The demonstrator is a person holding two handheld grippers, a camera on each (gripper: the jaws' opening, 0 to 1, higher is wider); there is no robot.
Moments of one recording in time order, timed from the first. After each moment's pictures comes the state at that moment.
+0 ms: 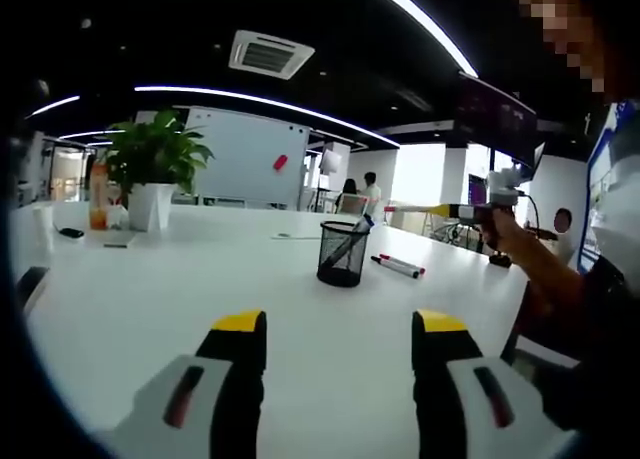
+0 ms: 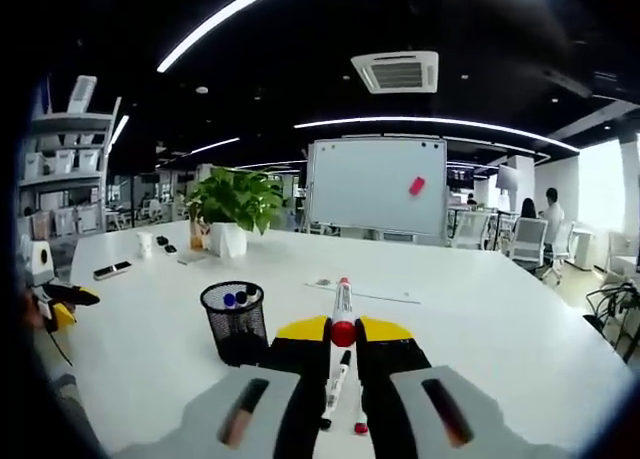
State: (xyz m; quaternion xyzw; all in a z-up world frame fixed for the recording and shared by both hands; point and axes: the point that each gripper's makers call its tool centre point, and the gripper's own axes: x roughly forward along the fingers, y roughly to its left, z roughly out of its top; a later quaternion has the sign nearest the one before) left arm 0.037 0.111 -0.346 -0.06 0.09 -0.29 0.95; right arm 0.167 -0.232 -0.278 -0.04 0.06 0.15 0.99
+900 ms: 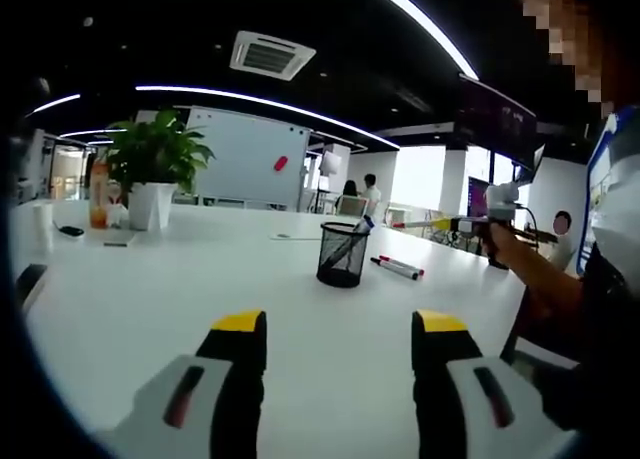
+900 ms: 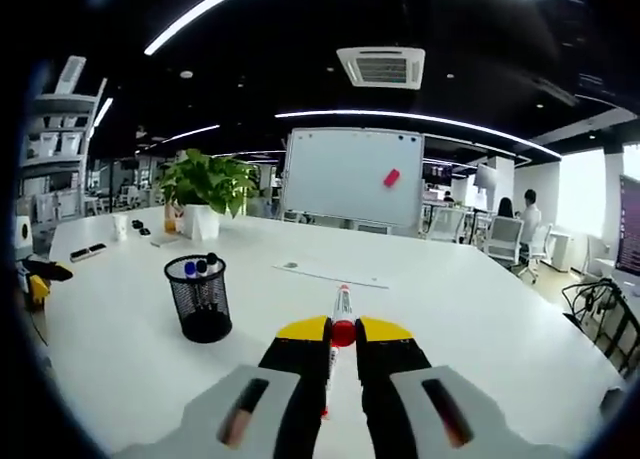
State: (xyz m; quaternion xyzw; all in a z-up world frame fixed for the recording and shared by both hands) left arm 0.037 0.113 -0.347 -0.06 0.08 -0.29 0.95; right arm 0.170 -0.265 -0.302 -0.06 0.07 0.10 0.99
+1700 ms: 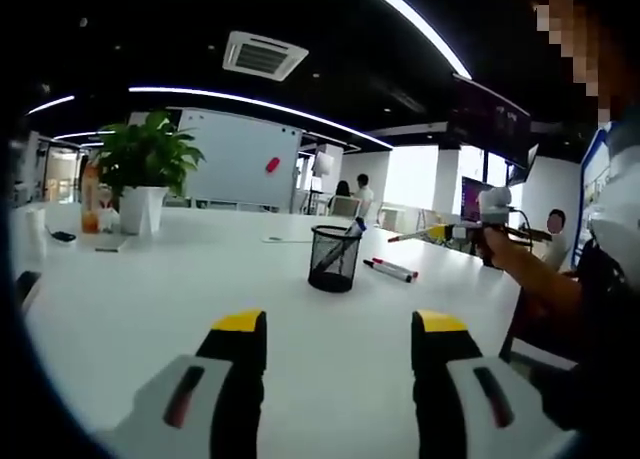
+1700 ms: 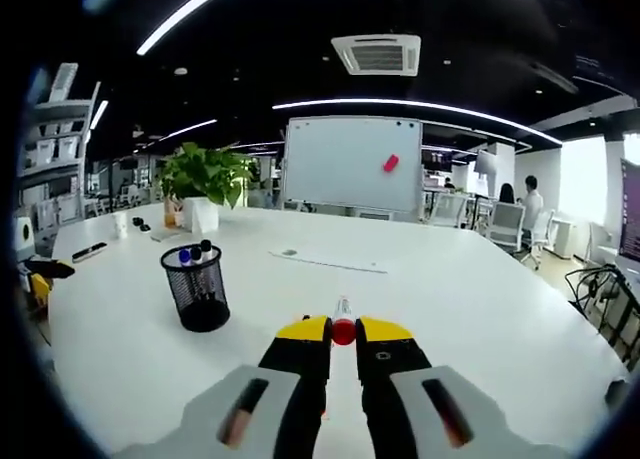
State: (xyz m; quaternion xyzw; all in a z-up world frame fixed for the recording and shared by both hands) left arm 0.041 0.101 -0.342 -0.06 0.08 -0.30 0.95; right arm 0.173 -0.271 -0.317 -0.05 0.11 0.11 0.99
